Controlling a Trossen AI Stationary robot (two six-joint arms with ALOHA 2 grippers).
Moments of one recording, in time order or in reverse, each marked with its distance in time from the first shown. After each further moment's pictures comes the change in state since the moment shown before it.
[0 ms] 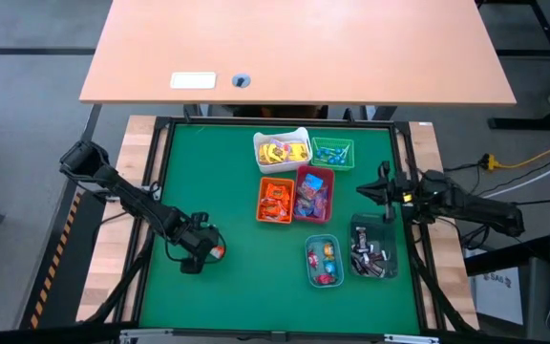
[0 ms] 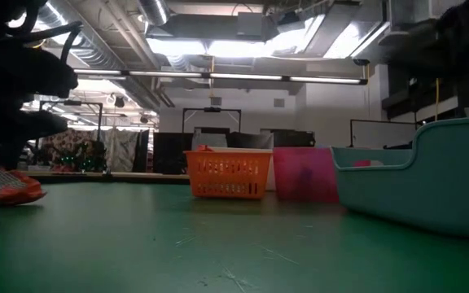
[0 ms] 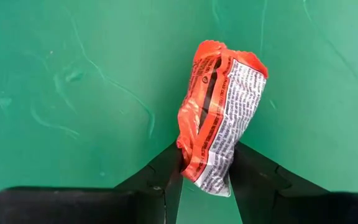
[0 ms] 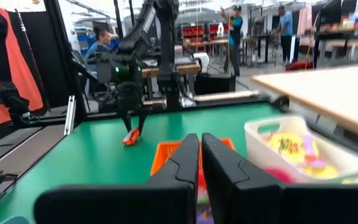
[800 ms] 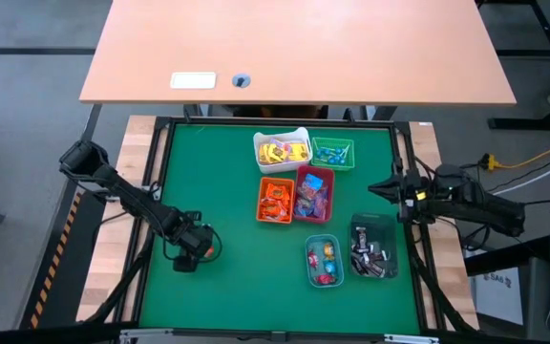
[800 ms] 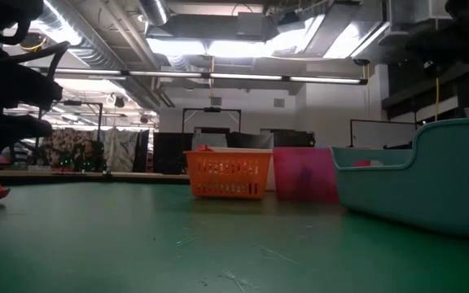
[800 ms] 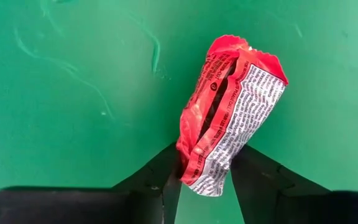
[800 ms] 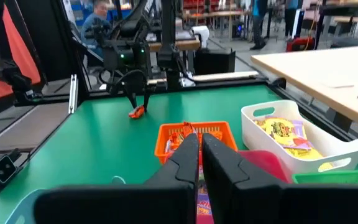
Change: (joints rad) left arm -0.001 -0.002 0.000 -0.128 0.065 0.000; right arm 0.000 0.011 0.215 -0.336 -0.008 -0.029
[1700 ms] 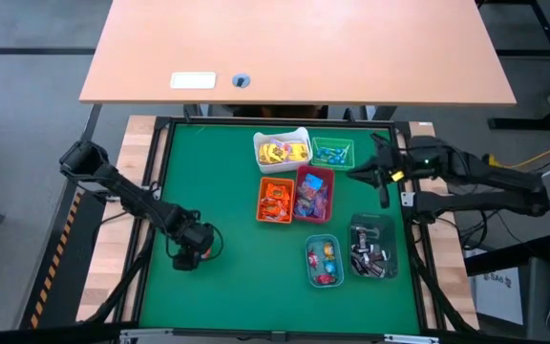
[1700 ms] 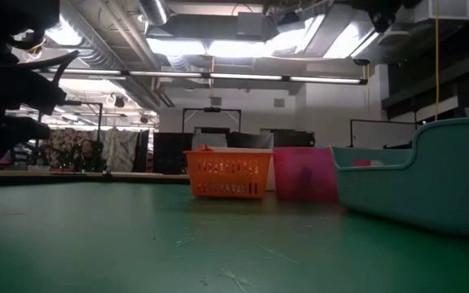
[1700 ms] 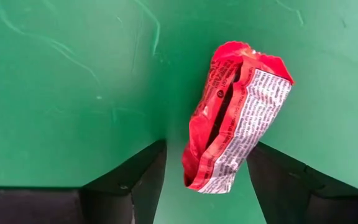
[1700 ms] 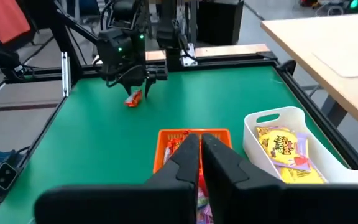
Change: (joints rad) left arm 0.042 0.000 0.020 -0.063 0.095 0.000; right arm 0.000 0.722 0.555 -0.077 -0.014 -0.055
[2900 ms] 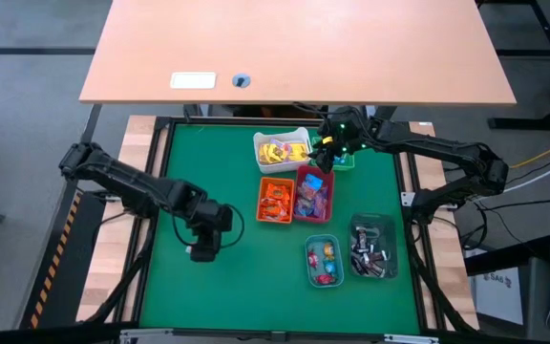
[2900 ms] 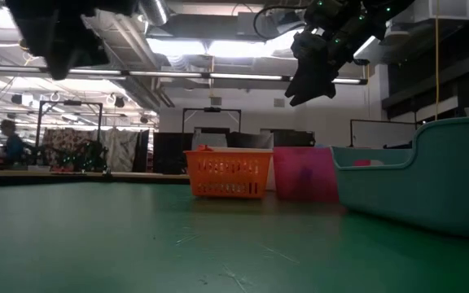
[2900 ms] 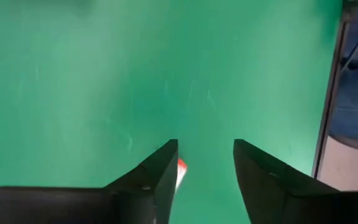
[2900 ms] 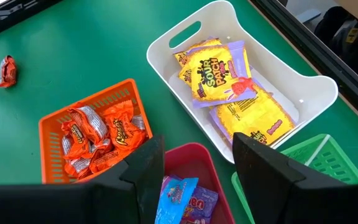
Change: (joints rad) left arm 0.199 0.000 0.459 -0.245 0.109 0.063; right arm -0.301 0.644 0.210 -0.007 -0.025 0.107
